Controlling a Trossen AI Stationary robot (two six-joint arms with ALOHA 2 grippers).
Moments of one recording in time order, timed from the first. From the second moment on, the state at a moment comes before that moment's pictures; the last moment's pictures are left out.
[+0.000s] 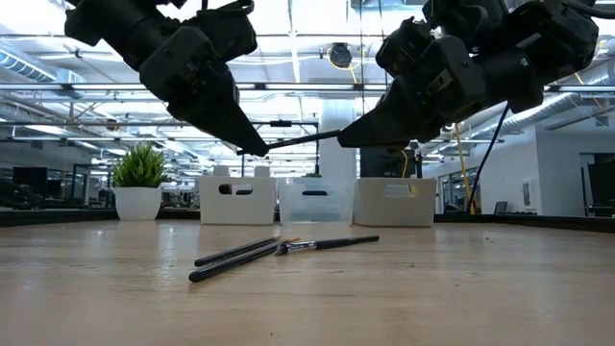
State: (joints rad) left arm -0.27 1.57 0.80 0.06 -0.31 -0.17; right arm 0.16 1.64 0.59 0.71 0.02 0.11
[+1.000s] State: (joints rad) left arm -0.26 1.33 0.83 0.08 -0.31 -0.08; right arm 0.06 1.63 0.60 0.78 0.25 0.21
